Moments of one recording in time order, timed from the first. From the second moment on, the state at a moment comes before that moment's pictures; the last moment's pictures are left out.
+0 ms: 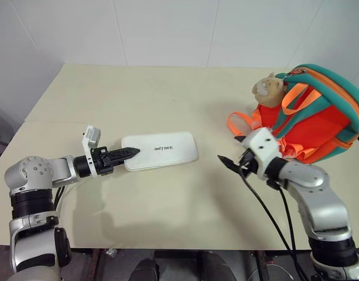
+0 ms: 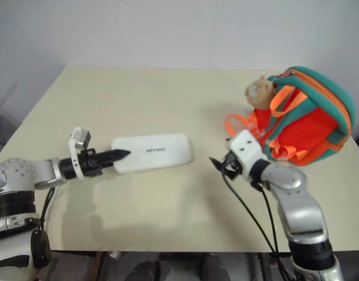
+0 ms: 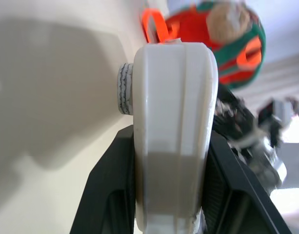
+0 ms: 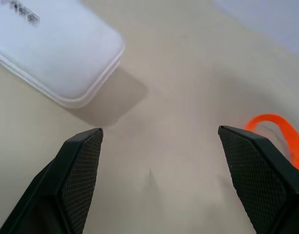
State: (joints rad) left arm -0.69 0.60 0.45 0.38 -0.82 1.50 -0.70; right arm -0.32 -0.52 -0.16 -0.53 0.15 0.75 0.66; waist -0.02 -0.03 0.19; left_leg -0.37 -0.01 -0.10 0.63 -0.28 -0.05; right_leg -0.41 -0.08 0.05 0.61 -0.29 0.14
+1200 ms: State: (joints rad) left arm -0.78 0.52 0.51 0.47 -0.84 1.61 -0.57; right arm -0.47 -0.57 -0.34 0.06 0.29 0.47 0.54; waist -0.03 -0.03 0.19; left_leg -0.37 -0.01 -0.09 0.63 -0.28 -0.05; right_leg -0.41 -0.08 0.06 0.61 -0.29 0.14
